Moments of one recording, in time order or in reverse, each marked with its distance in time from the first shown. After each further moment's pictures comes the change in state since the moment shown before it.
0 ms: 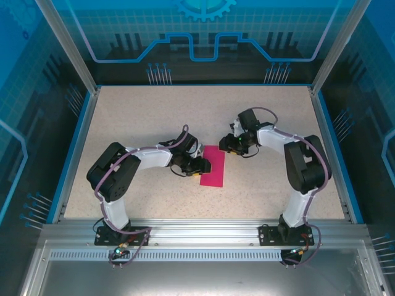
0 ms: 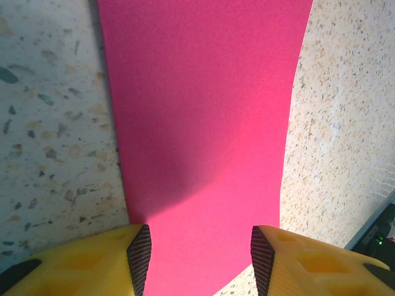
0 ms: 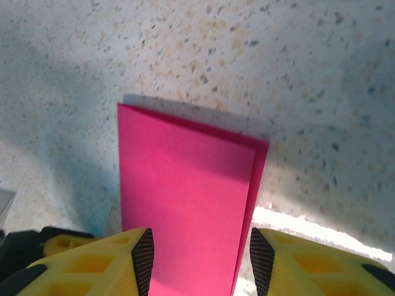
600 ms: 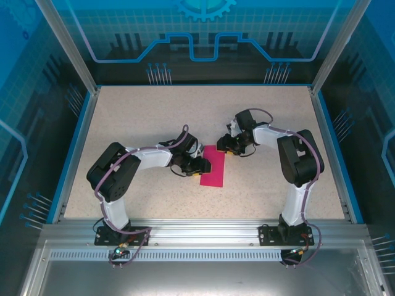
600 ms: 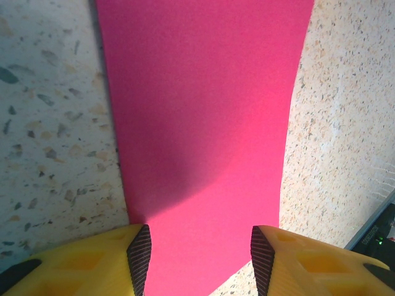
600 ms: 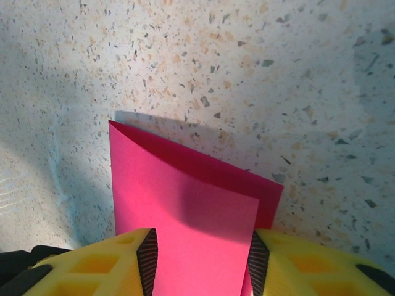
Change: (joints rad) left arm 0.000 0.000 0.000 0.000 0.000 0.000; right arm 0.000 0.082 0.031 0.041 -0.054 -0.005
